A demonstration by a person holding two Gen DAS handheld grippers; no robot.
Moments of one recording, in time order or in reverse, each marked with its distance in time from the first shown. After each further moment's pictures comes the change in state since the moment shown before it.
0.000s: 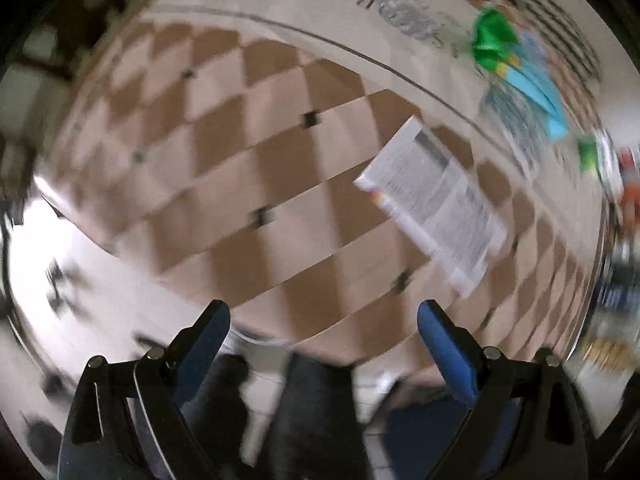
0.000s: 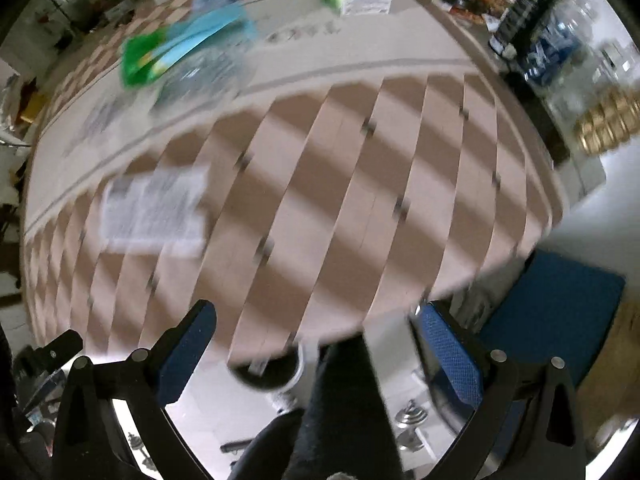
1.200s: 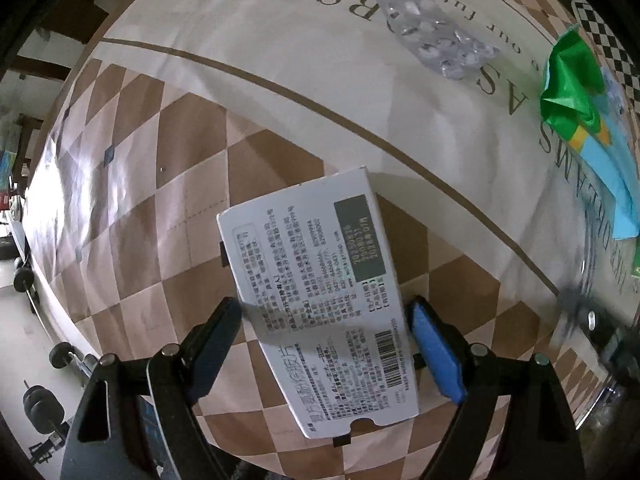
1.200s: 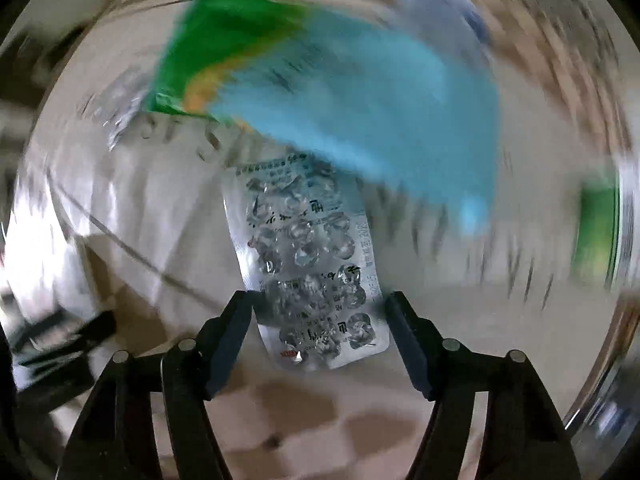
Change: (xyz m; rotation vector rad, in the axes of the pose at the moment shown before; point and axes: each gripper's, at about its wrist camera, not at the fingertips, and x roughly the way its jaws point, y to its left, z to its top) left arm 0.049 -0.017 0.114 -0.045 -0.040 0.172; right arm 0.119 0.128 0.229 -0.594 0.192 0.140
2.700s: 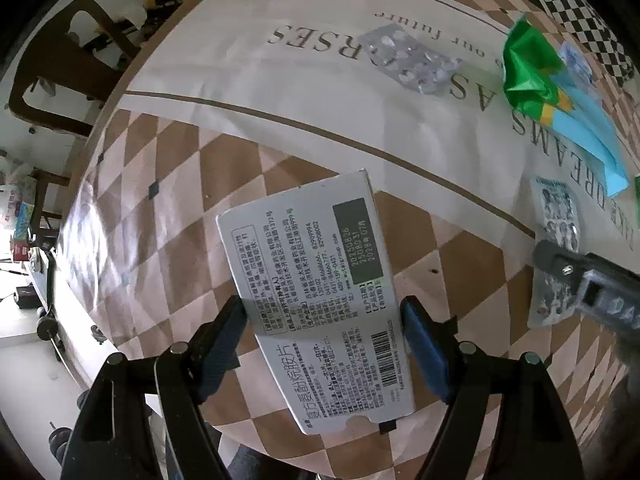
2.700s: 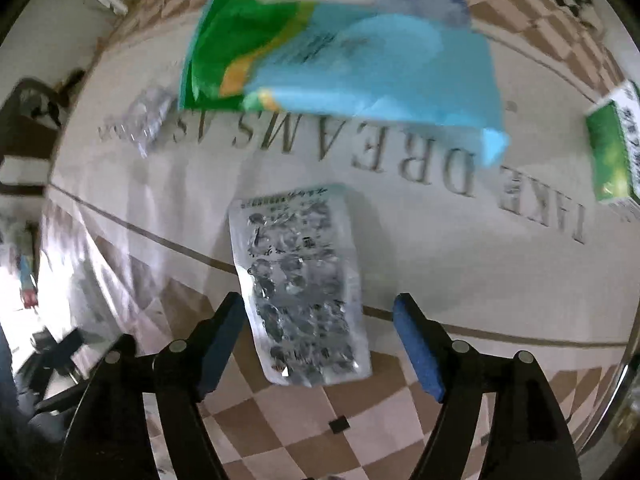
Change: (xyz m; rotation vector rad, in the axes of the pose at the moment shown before) left arm -0.032 0.017 -0.057 0.114 -0.144 0.087; right arm 0.040 0.047 -0.025 0.036 -0.051 0.047
